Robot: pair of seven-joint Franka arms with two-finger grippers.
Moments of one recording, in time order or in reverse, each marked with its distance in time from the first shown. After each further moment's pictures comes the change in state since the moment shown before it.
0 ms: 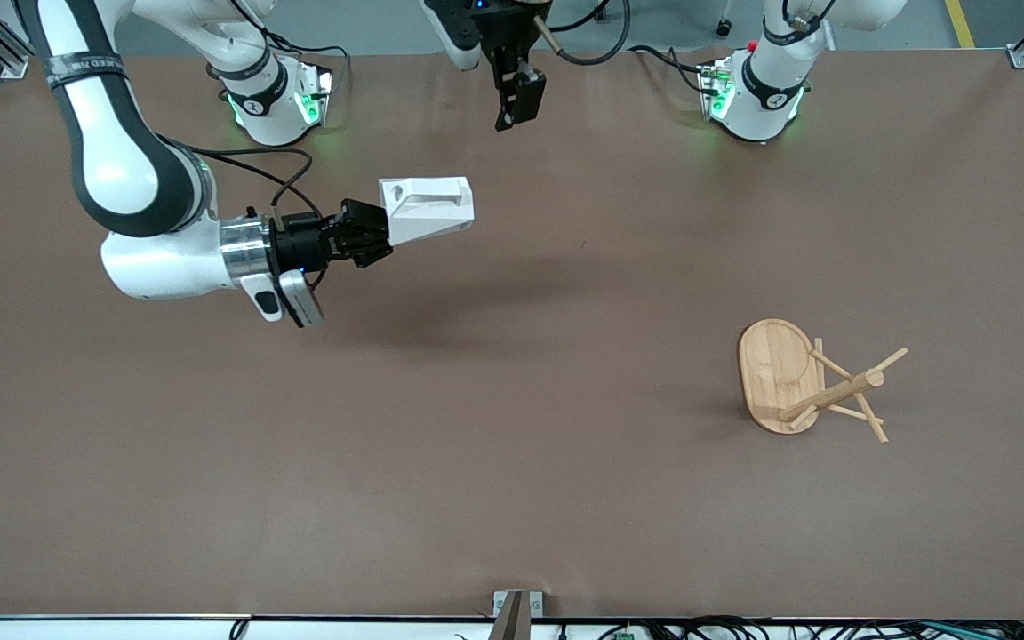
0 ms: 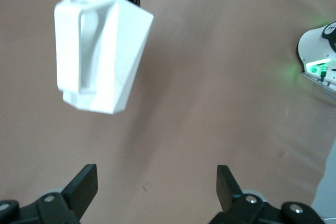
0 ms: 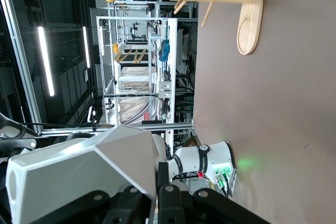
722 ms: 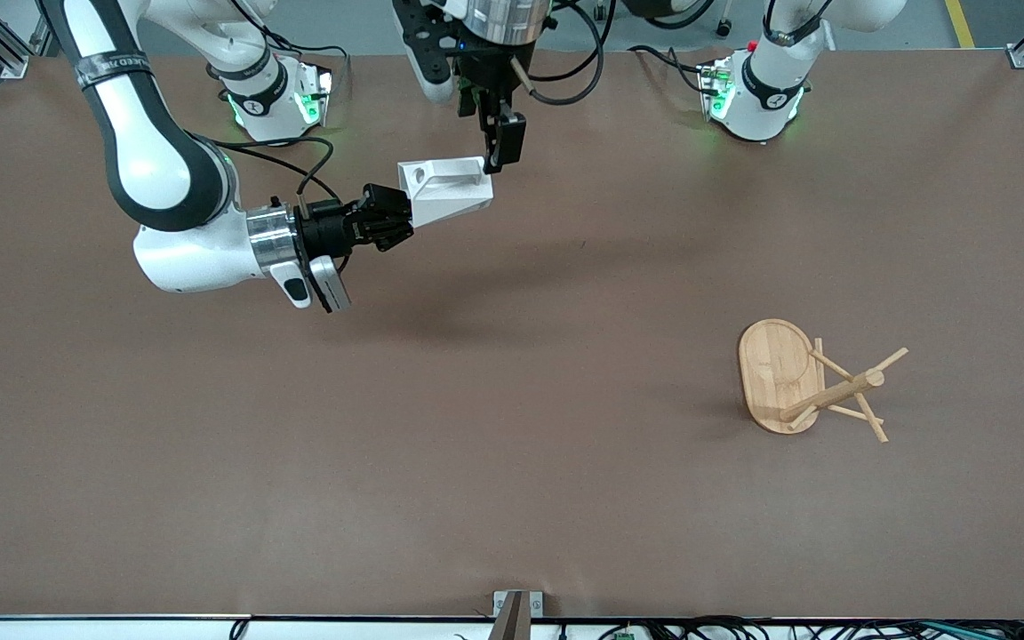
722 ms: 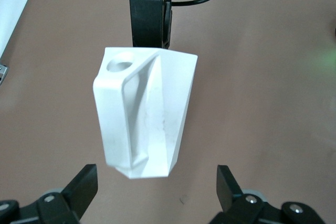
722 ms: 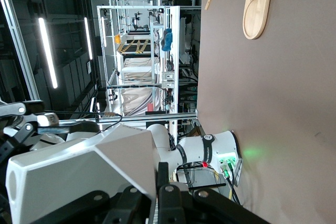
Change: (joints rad) left arm -0.017 0.083 0.006 0.033 0.101 0.059 0.094; right arm 0.000 -0.008 0.035 -0.022 0.009 -0.006 0.000
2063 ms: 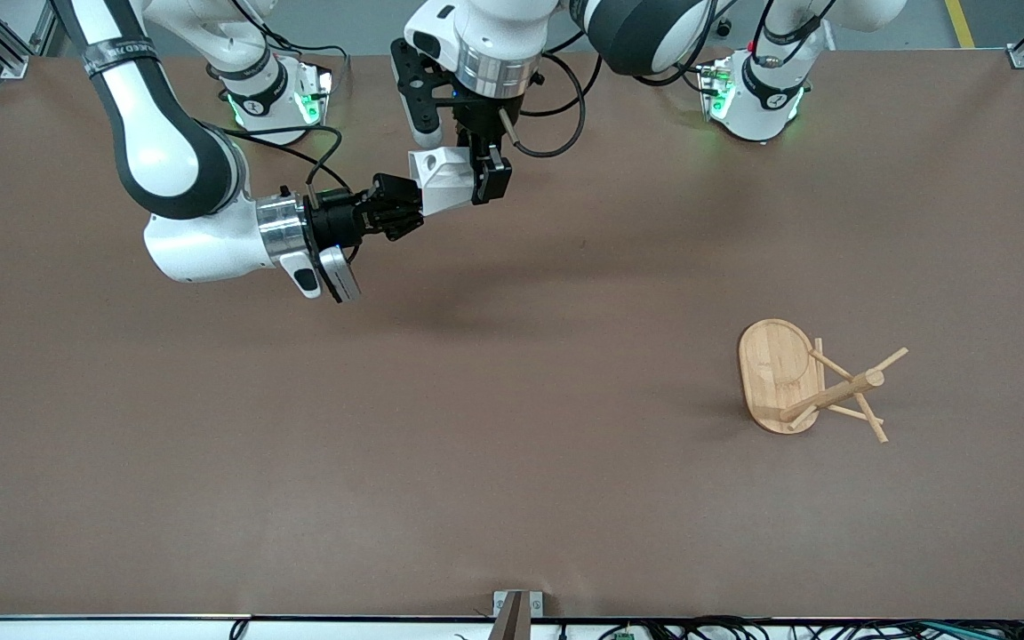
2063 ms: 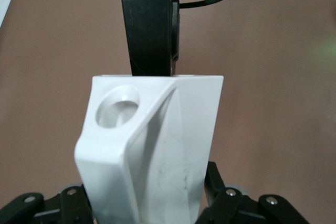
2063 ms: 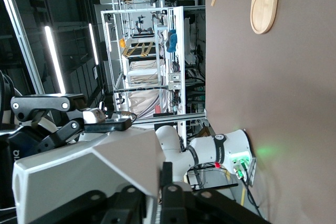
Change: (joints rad) left arm 0.013 0.057 0.003 0.005 -0.005 0.034 0.077; right arm 0.004 -0.029 0.027 -0.014 0.049 0.009 0.075
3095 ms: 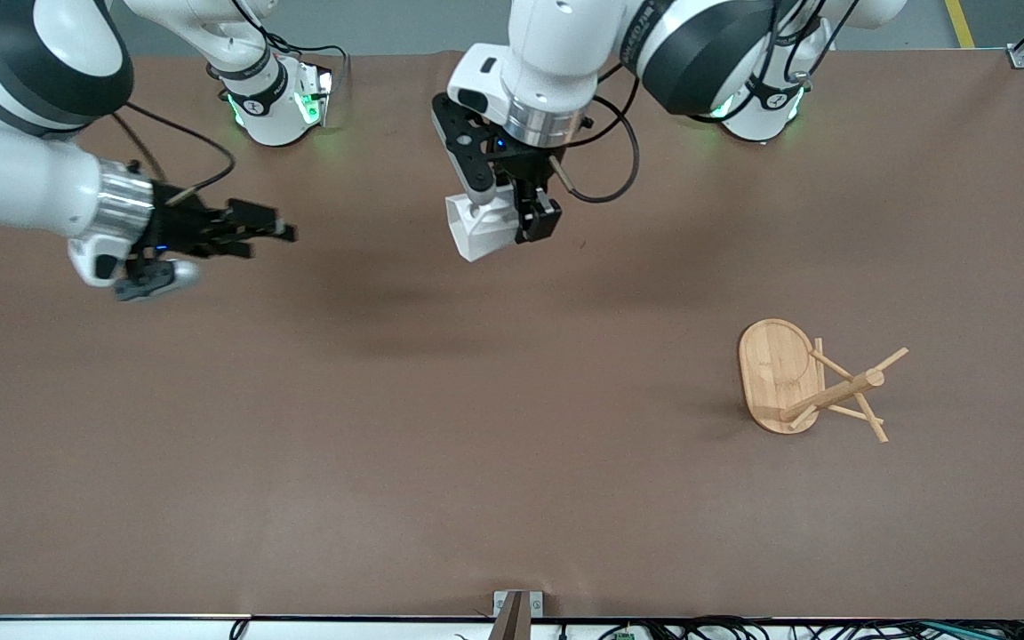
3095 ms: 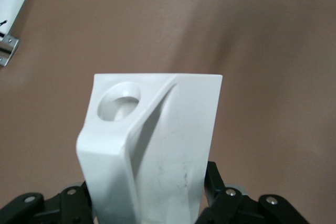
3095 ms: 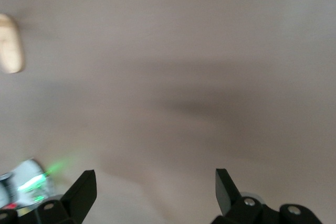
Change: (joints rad) left arm 0.116 0.005 0.021 -0.003 -0.008 -0.040 -0.028; right arm -0.016 -0.167 -0.272 0.190 -1.132 0.000 0.510
